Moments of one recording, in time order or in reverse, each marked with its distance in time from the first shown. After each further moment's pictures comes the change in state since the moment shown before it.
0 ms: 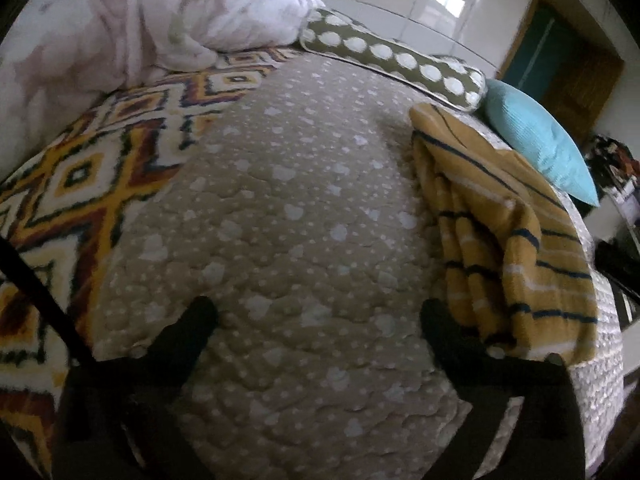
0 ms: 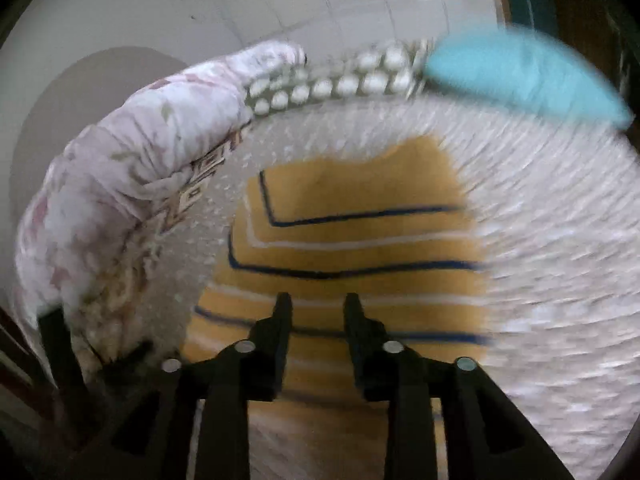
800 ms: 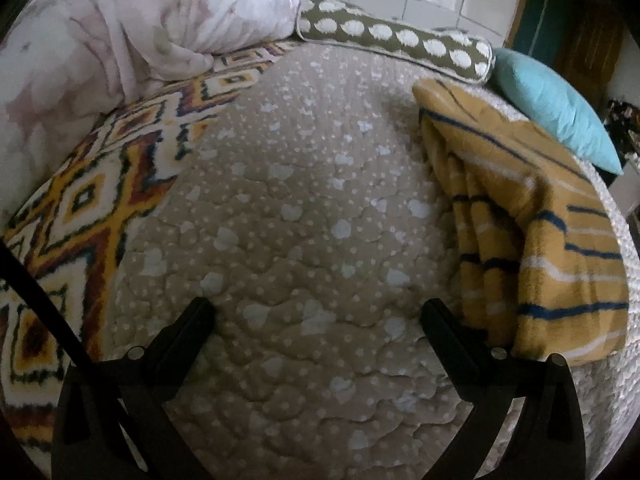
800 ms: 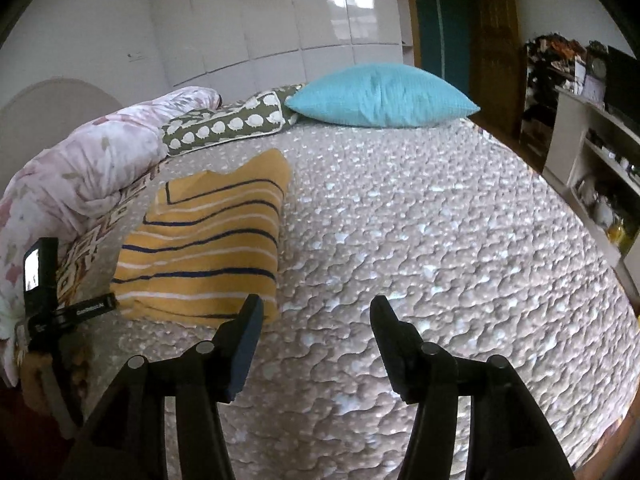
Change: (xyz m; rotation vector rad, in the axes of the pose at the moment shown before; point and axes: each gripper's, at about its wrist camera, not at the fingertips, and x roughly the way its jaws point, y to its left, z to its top) left arm 0.008 -0.015 0.005 0.073 0.020 0.121; right arm -0.111 -0.057 -0.088 0.121 -0.104 -0.282
